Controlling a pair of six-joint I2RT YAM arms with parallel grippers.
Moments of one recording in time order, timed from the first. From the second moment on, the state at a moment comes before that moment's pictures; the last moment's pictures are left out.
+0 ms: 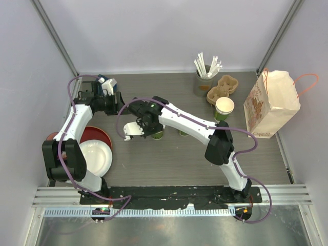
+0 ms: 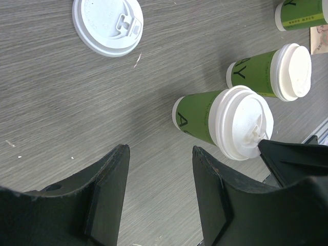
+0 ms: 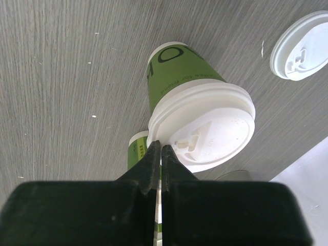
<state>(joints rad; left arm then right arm) 0.02 1.52 1.20 -0.58 0.67 -0.07 1.03 2.15 2.15 -1.30 0.08 -0.97</state>
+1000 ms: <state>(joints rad) 0.02 1.52 1.20 -0.58 0.68 -0.07 1.03 2.16 2.13 -1.29 0.13 -0.96</state>
